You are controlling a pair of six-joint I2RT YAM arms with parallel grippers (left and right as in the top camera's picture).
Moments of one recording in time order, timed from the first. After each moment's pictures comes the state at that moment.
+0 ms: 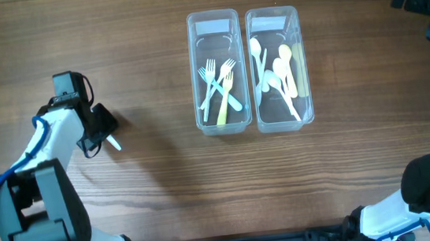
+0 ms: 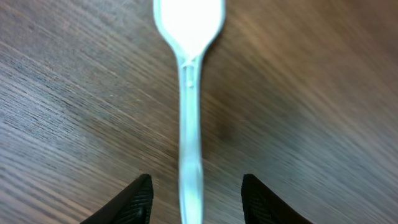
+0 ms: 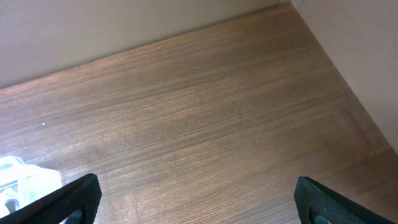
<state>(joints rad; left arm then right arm) 0.17 1.73 0.98 -0.62 -0.02 -0.49 -0.33 1.74 1.78 -0.83 0.06 0.00</state>
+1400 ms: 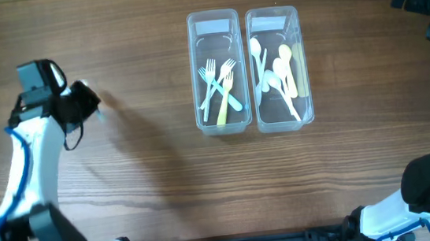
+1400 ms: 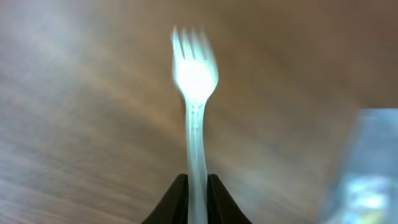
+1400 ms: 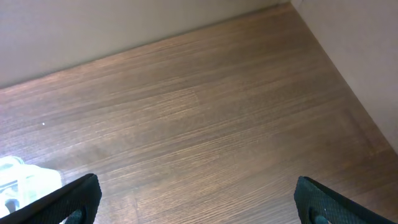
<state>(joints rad) 0.24 1.54 1.07 -0.58 0.19 -0.45 -0.33 1.74 1.78 -0.83 0.06 0.00</state>
